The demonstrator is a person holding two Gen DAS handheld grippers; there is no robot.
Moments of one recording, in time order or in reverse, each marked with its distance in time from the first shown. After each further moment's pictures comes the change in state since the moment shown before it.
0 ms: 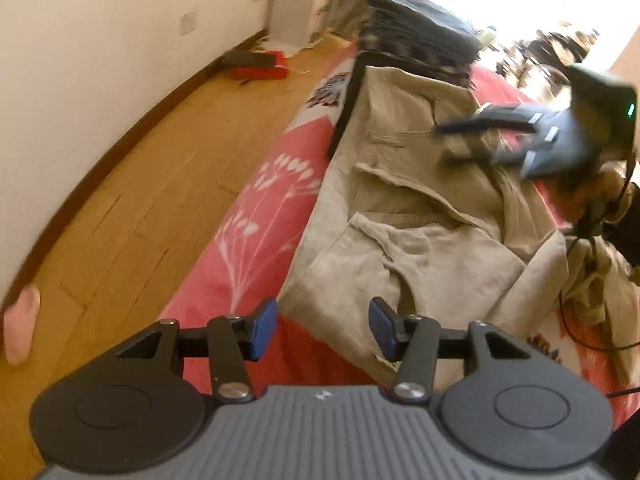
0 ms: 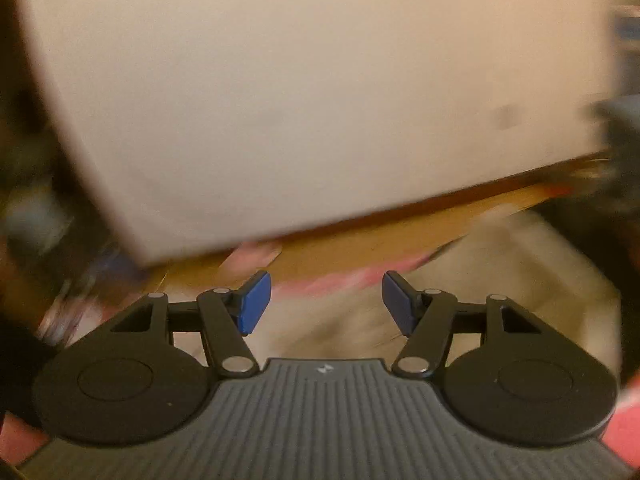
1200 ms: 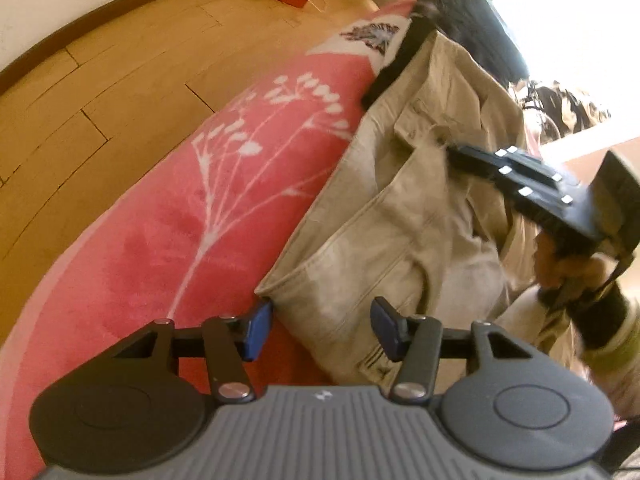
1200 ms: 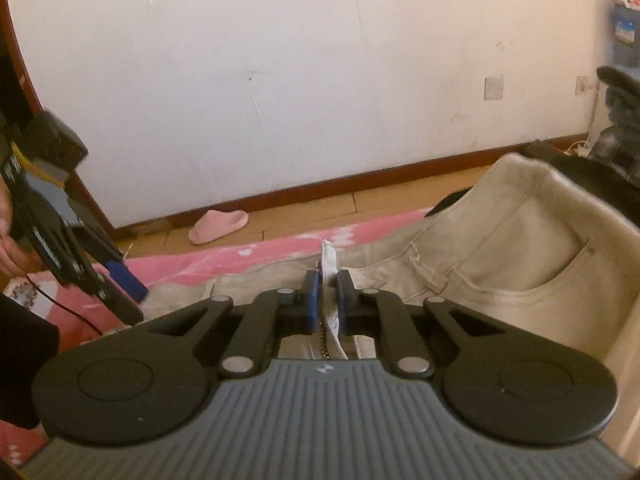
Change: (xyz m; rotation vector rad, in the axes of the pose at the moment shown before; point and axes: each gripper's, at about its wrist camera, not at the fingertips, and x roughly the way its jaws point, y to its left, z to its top) left arm 0.075 0.067 -0.020 -0.377 0.159 -0.269; right arm 0.040 -0.003 -0.027 0.028 0.056 -0.129
